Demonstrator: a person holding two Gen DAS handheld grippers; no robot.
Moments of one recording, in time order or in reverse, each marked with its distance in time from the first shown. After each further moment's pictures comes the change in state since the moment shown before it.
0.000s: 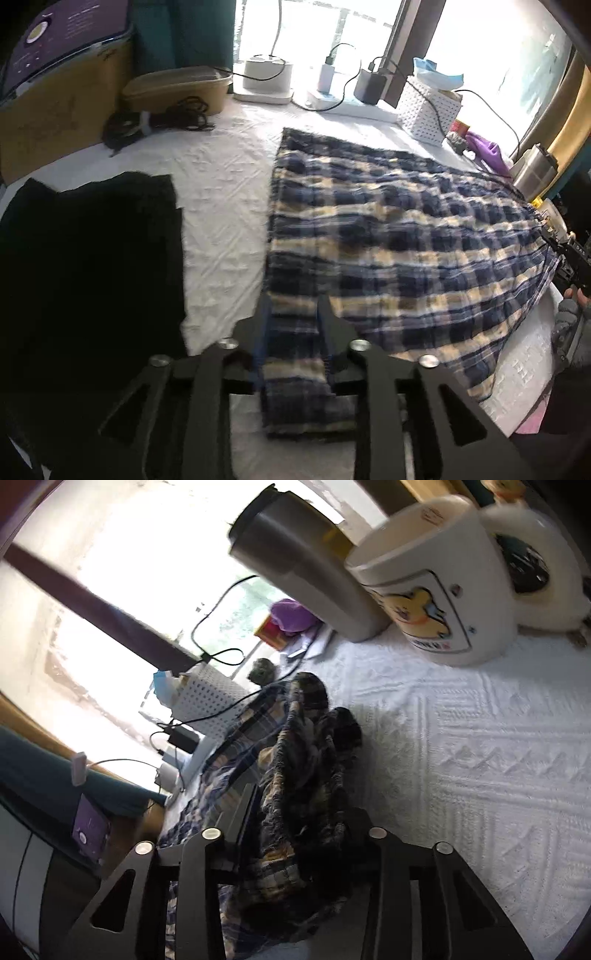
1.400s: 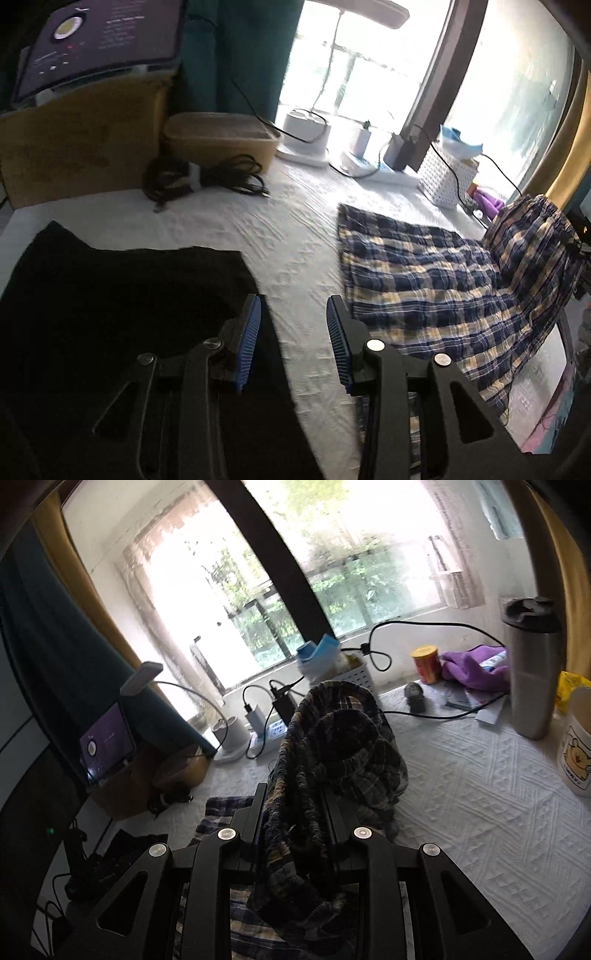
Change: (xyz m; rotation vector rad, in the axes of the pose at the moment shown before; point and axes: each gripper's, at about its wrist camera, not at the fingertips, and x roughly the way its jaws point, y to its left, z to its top) left arm -0.019 0.083 0.039 -0.043 -0.172 -0.032; right arm 0.024 0.201 -0.036 -0.464 0.063 0.030
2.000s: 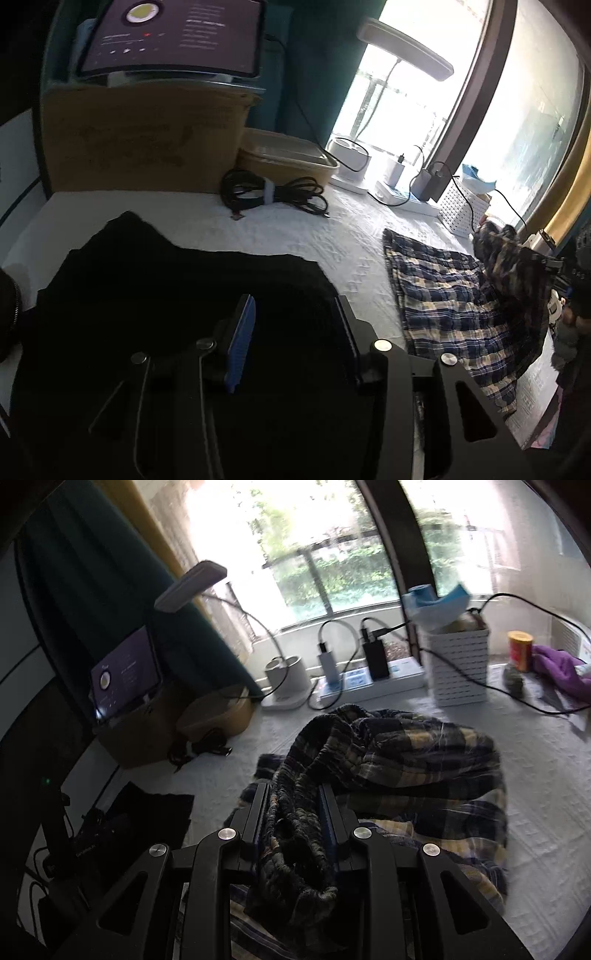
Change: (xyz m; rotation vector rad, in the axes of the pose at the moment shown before) left arm -0.038 0.072 -0.006 -0.079 -0.075 0.004; right arm 0.101 0.112 -0.029 -0.145 0.180 0.070
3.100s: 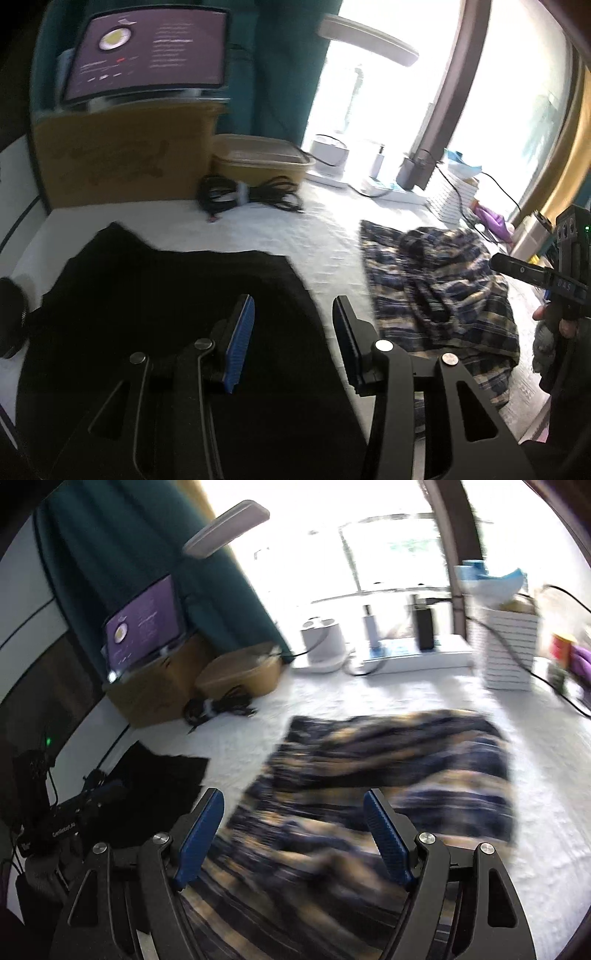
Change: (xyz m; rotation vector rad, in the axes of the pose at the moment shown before) left arm -0.010 -0.052 -0.006 0.085 0.008 0.006; right arm 0.015 0.001 -0.024 -0.047 0.056 0.016
